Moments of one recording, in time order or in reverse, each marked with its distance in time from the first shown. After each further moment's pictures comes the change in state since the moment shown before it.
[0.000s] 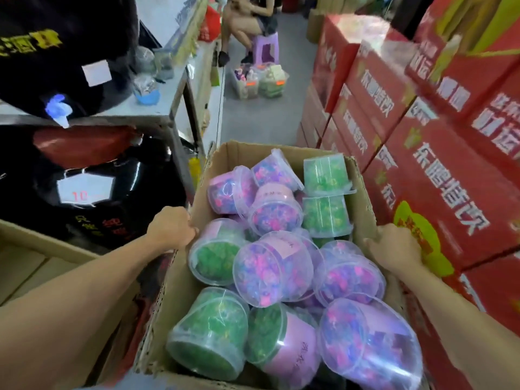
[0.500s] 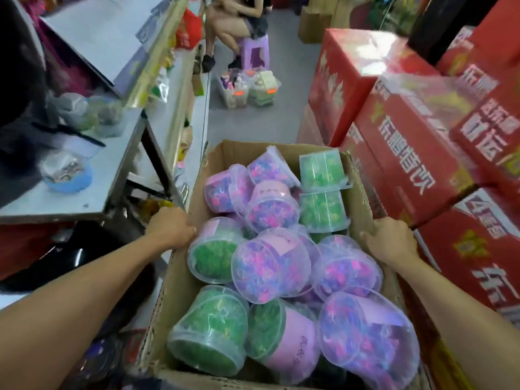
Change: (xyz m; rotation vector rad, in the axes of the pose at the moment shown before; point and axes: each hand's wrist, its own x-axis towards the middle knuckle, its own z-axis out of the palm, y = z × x) left_hand 0.282 0.074 -0.061 -0.002 -0.007 -0.008; right_hand 0.276 -0.087 -0.034 0.004 0.015 0.045
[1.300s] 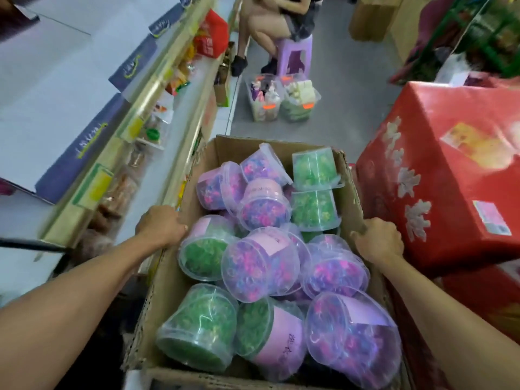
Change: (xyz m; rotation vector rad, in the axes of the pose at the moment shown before) left_hand 0.387 0.038 -0.088 -0.025 0.019 -0.249; right_hand 0.403 -0.206 -0.008 0.071 -0.091 -0.052
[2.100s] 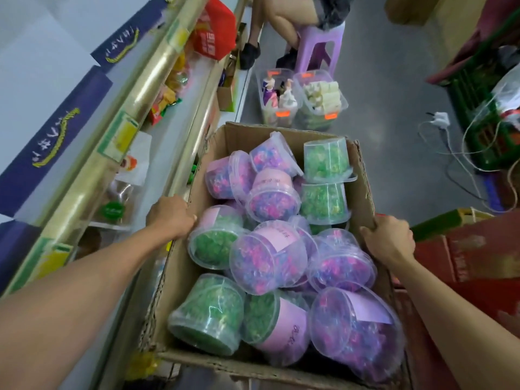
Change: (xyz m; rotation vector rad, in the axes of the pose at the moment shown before) left_hand 0.355 0.100 -0.053 -0.036 -0.091 -0.075; right_hand 0.343 -0.178 0.017 -0.051 -0.009 -0.006
